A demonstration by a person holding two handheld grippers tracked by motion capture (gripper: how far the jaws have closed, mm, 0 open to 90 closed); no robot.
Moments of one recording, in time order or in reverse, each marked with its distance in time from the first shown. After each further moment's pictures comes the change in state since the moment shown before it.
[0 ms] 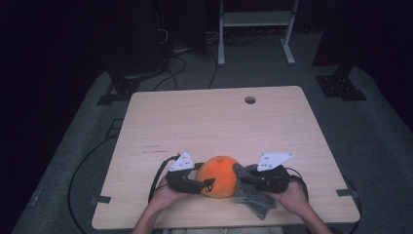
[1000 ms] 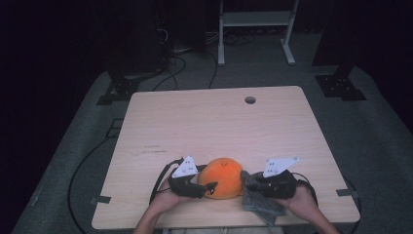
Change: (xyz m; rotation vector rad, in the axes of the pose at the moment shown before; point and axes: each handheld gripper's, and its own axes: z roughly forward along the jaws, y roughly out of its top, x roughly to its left) left arm -0.018 0.004 0.003 -0.010 0.002 0.126; right arm 0.002 -0.007 -0.018 0.034 0.031 0.005
